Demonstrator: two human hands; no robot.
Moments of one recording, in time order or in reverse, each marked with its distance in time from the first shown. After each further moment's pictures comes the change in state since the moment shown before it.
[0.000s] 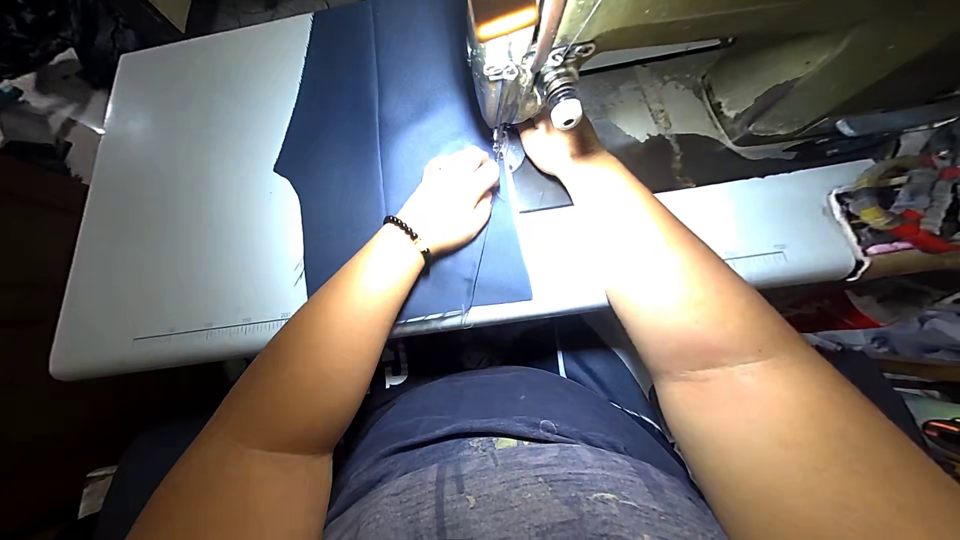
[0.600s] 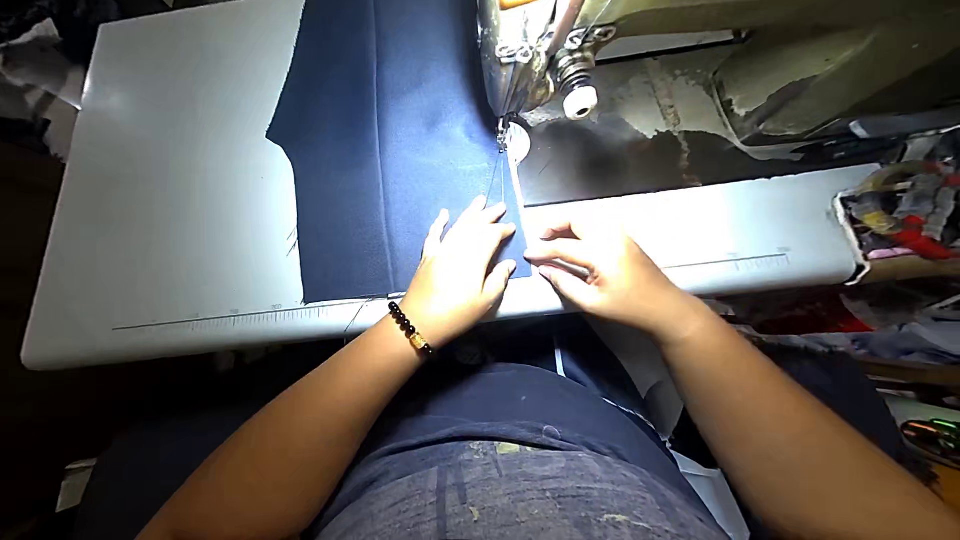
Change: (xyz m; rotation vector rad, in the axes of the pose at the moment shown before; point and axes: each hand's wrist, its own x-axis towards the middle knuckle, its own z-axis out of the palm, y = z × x) left_hand -0.067 0.076 0.018 -0.148 0.031 -0.259; right_hand -0.159 -0.002 -0.028 0.262 -0.053 -0.405
